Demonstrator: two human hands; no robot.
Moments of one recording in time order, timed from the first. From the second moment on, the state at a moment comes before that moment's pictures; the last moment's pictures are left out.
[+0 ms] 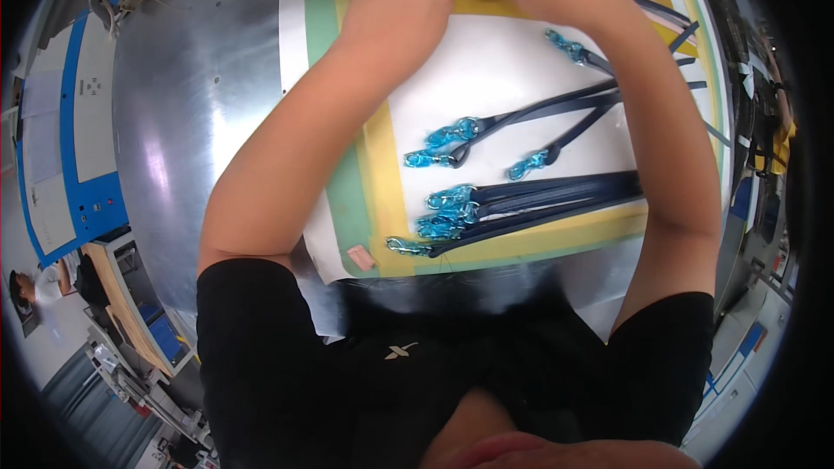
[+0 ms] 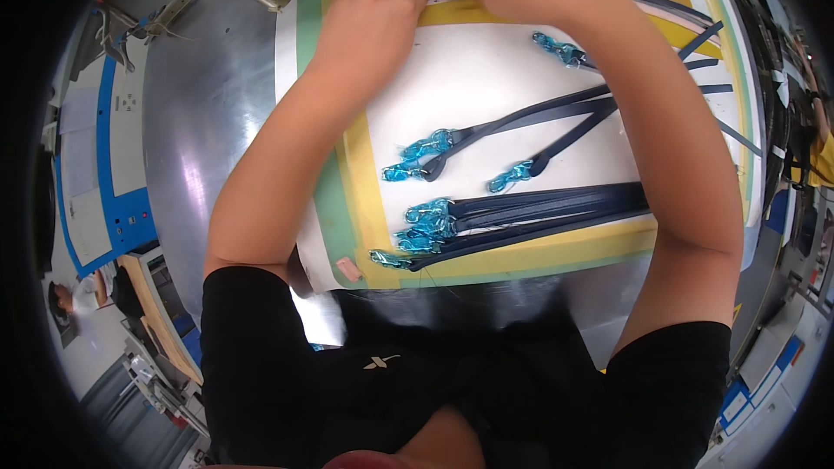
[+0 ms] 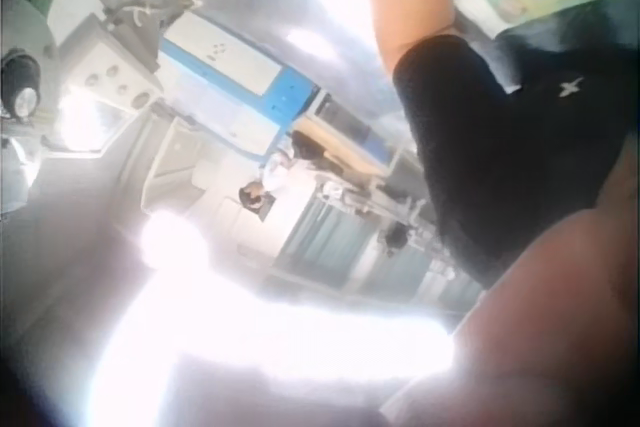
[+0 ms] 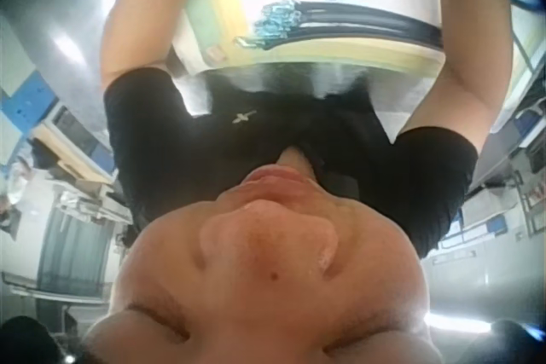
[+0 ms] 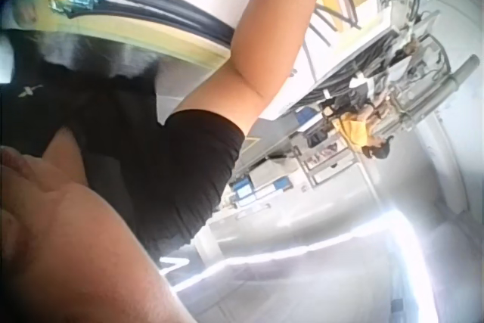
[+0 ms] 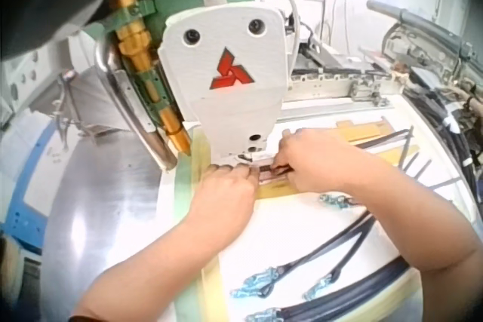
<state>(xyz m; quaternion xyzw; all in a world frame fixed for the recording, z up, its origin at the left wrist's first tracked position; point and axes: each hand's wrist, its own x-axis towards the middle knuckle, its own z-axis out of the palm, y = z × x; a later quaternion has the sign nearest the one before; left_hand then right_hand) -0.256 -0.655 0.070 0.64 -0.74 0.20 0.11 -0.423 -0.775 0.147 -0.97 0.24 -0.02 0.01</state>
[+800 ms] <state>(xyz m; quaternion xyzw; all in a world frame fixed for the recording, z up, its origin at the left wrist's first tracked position) -0.265 -0.637 0.086 0.68 -0.72 0.16 0.05 -0.470 -0.867 0.148 -0.91 0.41 0.11 0.03</state>
